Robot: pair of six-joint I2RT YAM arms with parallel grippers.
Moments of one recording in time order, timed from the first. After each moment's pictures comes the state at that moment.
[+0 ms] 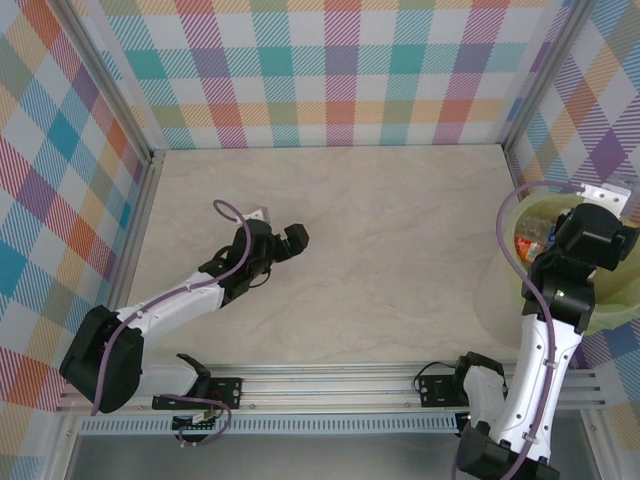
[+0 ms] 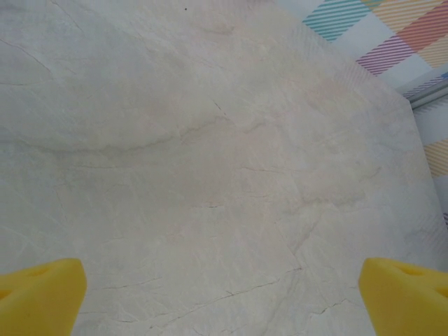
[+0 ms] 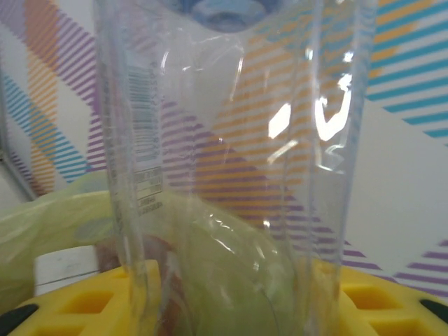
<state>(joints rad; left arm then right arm) -0.58 1.28 0.71 0.02 -0.12 -0.82 -0.42 0.78 1.10 -0.52 0.56 -0.28</state>
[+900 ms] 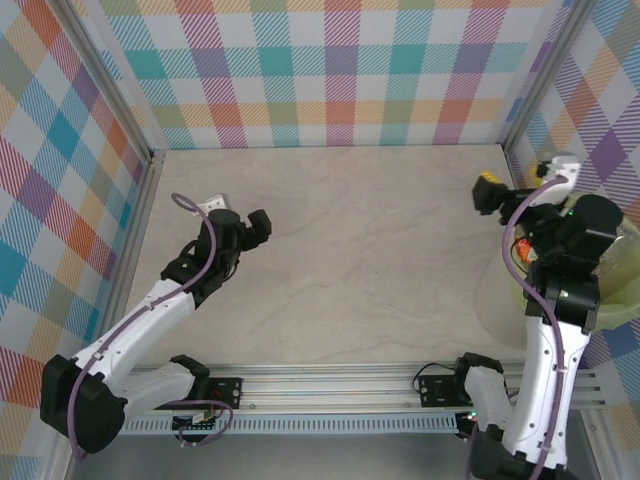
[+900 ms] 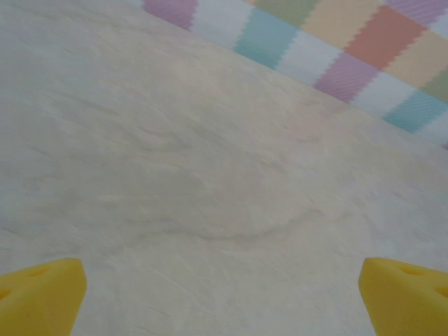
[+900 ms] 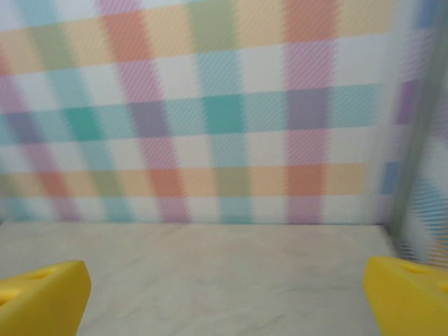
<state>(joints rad) -0.44 1.05 0.82 -0.32 -0.40 -0.64 -0.22 0.83 1.18 -0.48 -0.49 0.04</state>
